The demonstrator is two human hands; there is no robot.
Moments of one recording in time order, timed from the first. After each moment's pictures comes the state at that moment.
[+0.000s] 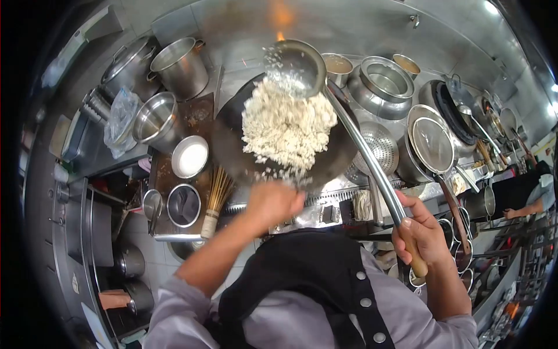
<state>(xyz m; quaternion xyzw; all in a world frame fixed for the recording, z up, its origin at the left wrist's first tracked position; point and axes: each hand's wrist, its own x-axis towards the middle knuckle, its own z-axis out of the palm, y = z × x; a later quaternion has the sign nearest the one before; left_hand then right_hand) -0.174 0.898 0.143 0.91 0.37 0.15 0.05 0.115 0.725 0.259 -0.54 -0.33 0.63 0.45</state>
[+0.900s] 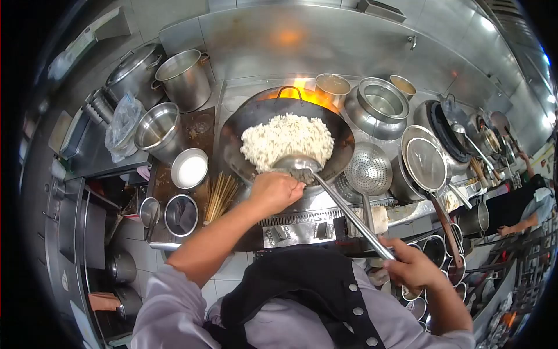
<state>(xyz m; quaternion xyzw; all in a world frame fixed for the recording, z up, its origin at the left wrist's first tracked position) -0.156 0.952 0.162 0.91 0.36 0.19 0.10 0.137 0.699 0.258 -0.68 -0.43 0.57 0.17</state>
